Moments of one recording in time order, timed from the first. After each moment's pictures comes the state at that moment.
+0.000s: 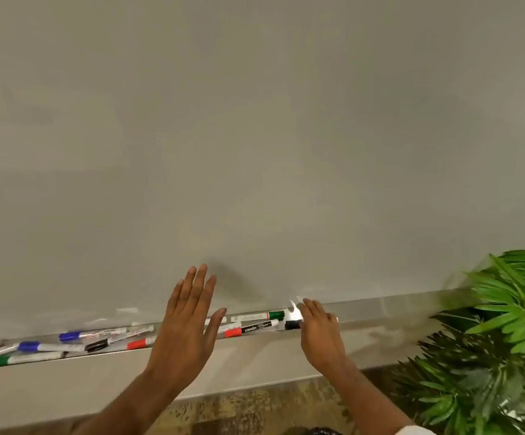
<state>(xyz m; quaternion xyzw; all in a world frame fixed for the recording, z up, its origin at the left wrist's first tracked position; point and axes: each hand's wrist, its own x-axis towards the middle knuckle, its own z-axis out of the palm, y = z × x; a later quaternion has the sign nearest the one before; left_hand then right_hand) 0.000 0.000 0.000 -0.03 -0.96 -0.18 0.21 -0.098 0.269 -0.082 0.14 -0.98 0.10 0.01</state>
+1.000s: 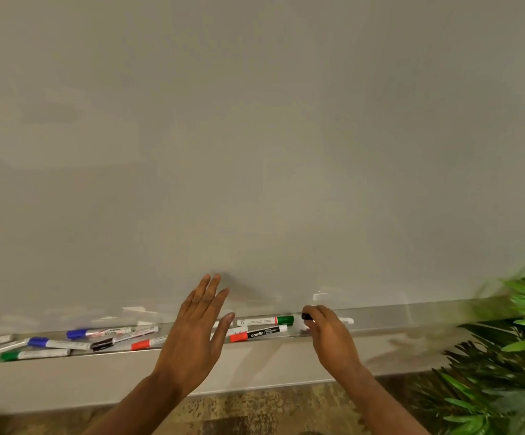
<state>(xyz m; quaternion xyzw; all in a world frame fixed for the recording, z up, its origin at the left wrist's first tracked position) -0.020 0.006 -0.031 -0.01 -0.96 -0.23 0.18 -0.123 0.278 -0.104 0.19 -0.95 0.25 0.06</state>
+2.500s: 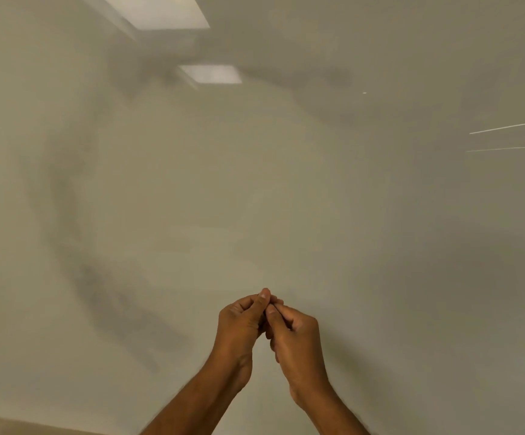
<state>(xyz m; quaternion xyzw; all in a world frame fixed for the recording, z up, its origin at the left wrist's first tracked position) 0.096 -0.190 0.289 0.09 -0.58 -0.77 0.25 0.063 -0.101 0.272 0.23 -0.67 0.71 0.03</state>
